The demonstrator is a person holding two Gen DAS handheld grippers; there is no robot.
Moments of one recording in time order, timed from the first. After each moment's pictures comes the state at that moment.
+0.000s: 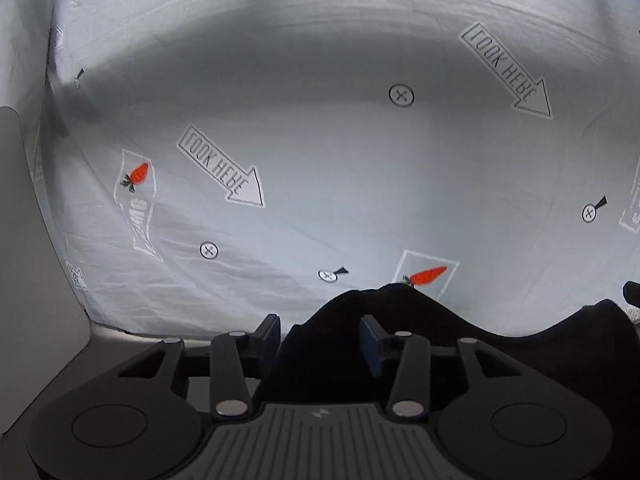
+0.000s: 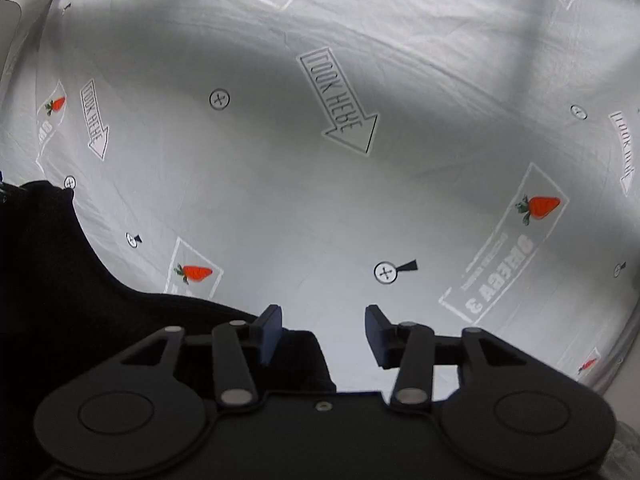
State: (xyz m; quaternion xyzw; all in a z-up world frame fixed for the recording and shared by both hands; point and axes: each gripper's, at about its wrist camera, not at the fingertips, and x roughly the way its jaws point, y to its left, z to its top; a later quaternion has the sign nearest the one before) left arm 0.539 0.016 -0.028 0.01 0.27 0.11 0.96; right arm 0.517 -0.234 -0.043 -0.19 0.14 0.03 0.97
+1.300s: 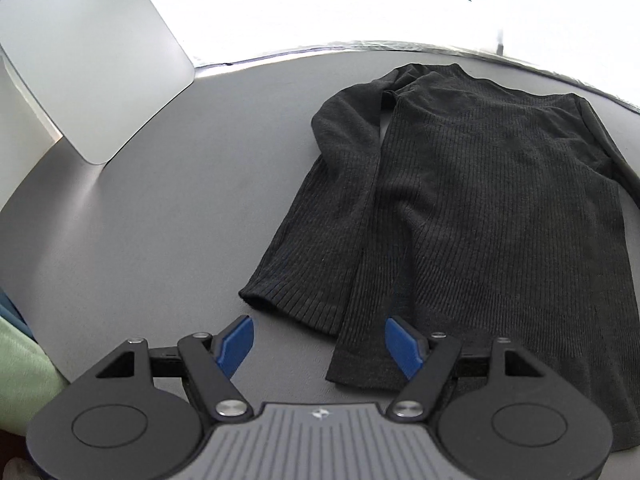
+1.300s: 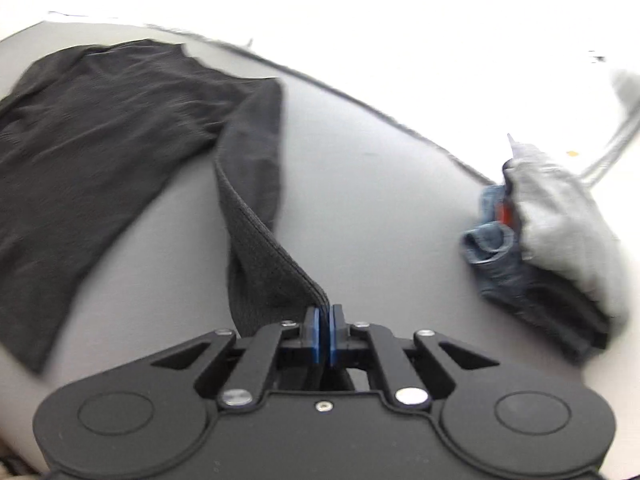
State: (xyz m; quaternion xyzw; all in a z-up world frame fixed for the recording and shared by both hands) left arm 0.210 0.012 -0.124 0.00 0.48 0.22 0.85; right arm 0.268 -0.377 -0.156 -0.25 0.37 -0.01 0.89
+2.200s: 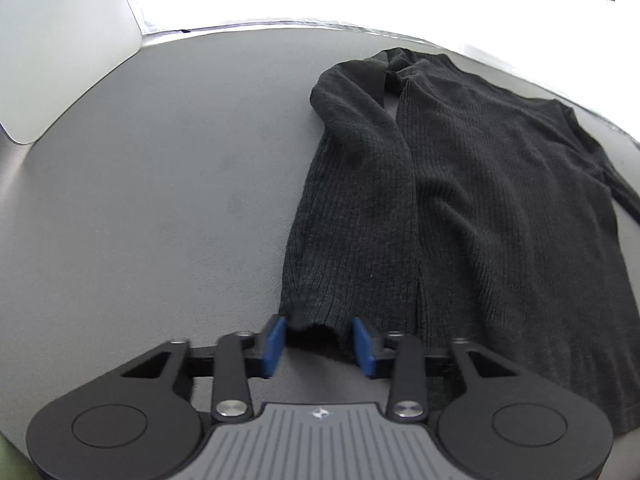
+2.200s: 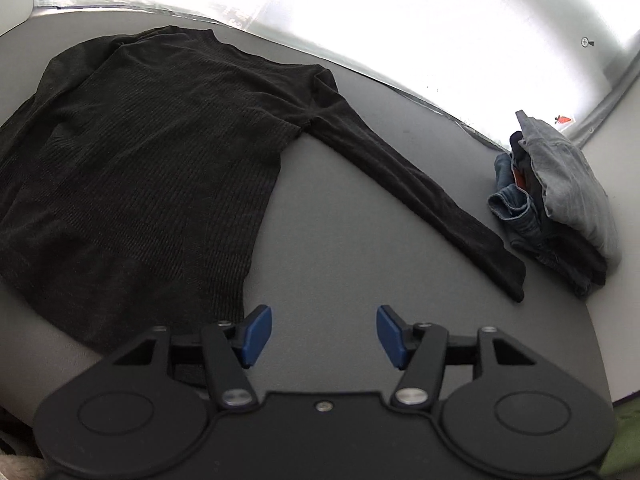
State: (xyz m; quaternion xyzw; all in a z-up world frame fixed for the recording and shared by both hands) left arm 0.241 0.115 -0.176 -0.07 0.48 0.09 0.87; right arm 0.222 -0.202 -0.151 -0.19 0.44 -0.05 0.87
